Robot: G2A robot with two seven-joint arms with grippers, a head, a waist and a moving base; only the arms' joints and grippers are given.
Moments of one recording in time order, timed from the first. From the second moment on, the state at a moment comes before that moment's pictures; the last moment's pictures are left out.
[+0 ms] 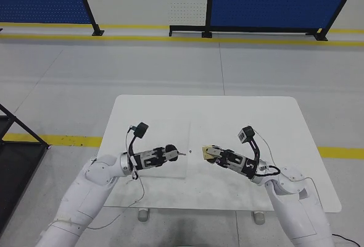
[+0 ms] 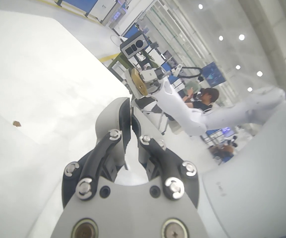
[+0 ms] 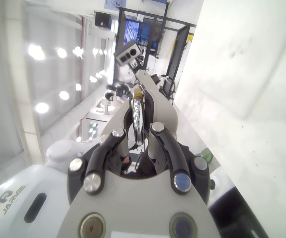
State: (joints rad) left arm 1.35 -1.08 -1.29 -1.44 -0.05 -0.92 -0.81; right arm -1.34 -1.24 1.26 -1.54 0.31 -0.18 0.98
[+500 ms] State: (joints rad) left arm 1.36 -1.11 -1.28 -1.51 0.76 -1.01 -0.25; right arm -1.33 -1.24 1.24 -1.51 0.37 -0.18 0.98
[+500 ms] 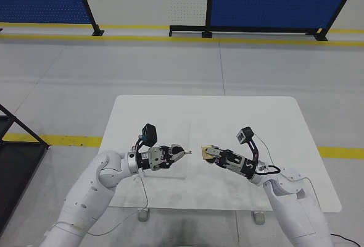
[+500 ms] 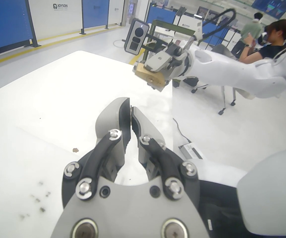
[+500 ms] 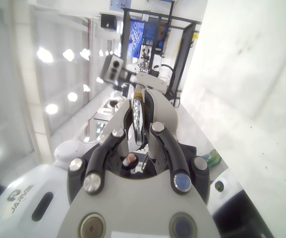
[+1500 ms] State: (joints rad) left arm 1.31 -1.06 -1.23 -1.46 1.76 -0.85 0.52; right arm -1.34 -1.24 1.24 -1.51 0.37 -0.18 0.98
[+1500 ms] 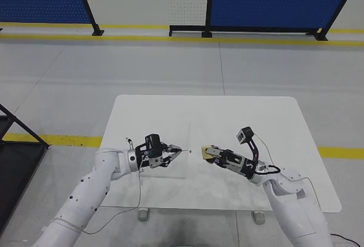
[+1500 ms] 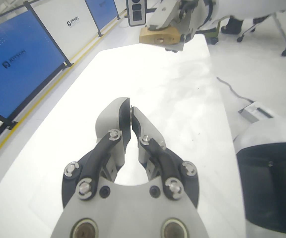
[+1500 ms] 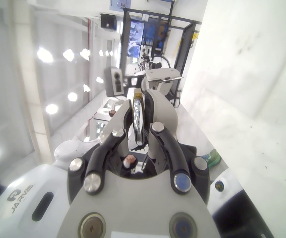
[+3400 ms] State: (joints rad) left arm 1.01 -1.03 -1.03 -1.11 2.56 0.27 1.35; right arm -1.34 -1.24 1.24 -1.51 0.37 -0.18 0.98
